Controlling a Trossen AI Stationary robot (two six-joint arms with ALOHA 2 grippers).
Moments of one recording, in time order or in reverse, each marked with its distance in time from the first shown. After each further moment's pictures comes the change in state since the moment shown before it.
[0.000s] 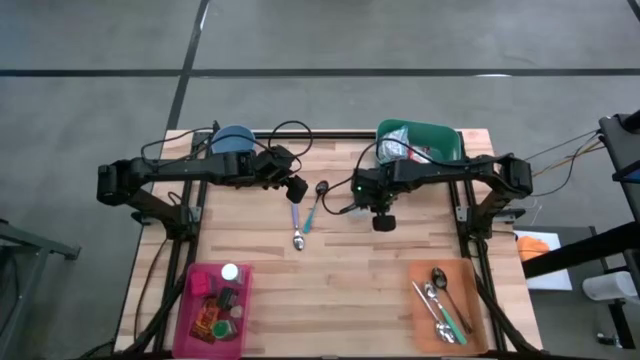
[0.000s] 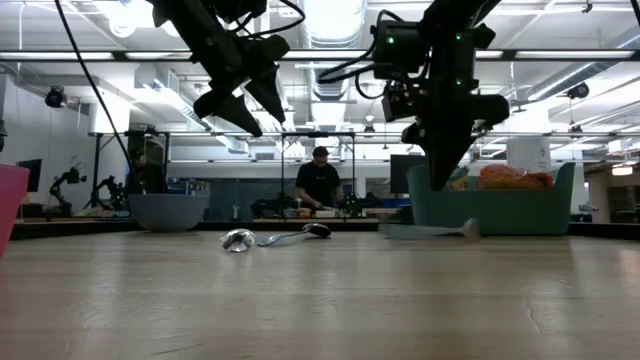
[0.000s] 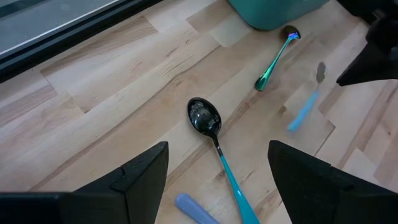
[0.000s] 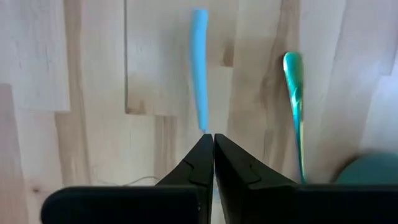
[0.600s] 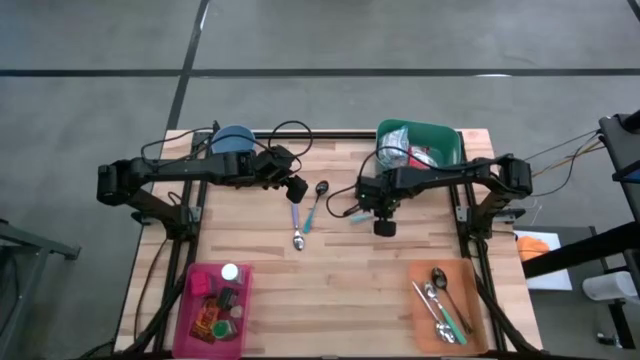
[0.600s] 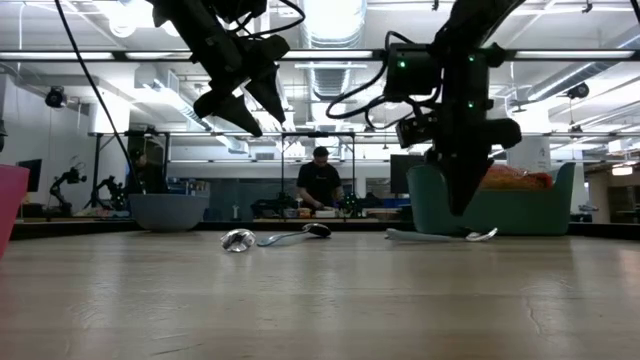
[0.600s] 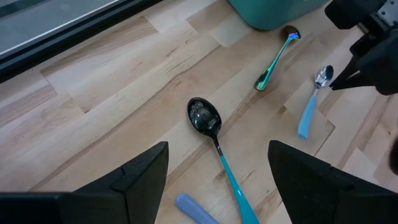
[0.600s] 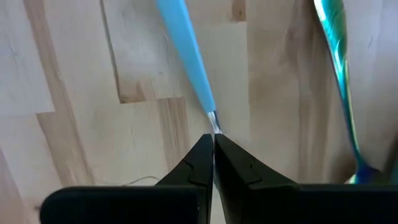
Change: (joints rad) left arm 0.000 0.000 0.000 0.000 0.000 0.000; right arm 0.006 0.001 -0.126 0.072 0.001 0.172
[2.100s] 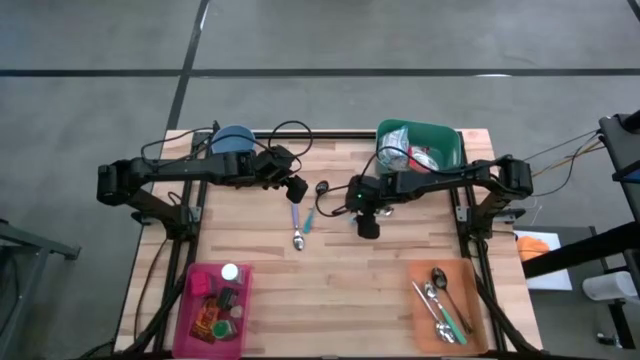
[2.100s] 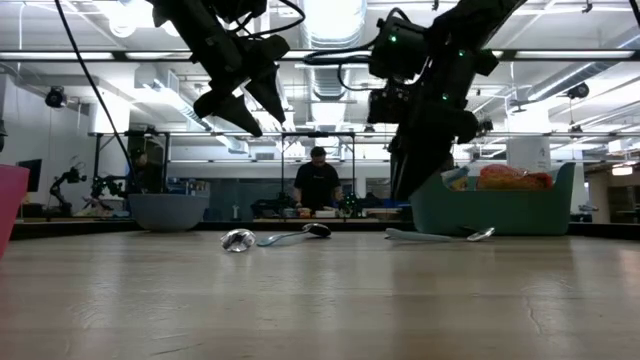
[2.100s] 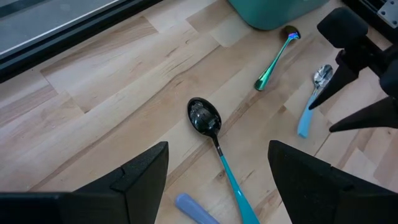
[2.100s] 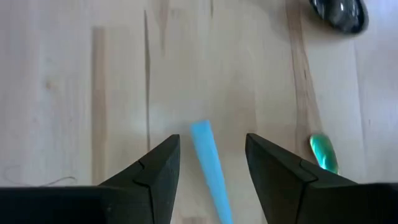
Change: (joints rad) left arm 0.000 0.000 0.000 0.000 0.000 0.000; right arm 0.032 -0.001 -0.024 0.347 -0.053 -0.017
